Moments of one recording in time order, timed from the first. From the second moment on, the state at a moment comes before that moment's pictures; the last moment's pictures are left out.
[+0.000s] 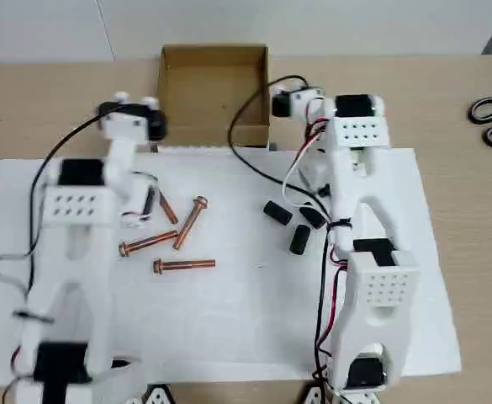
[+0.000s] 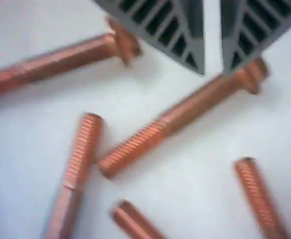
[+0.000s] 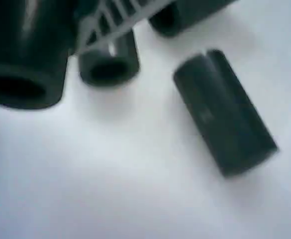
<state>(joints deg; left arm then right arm) -0.9 -8.3 11.6 89.7 -6.1 -5.5 33.8 -34.4 95.3 21.6</state>
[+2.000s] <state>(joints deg) 10.1 28.0 -15.5 89.4 -4.1 2.4 33.8 -31.5 98.2 17.9</state>
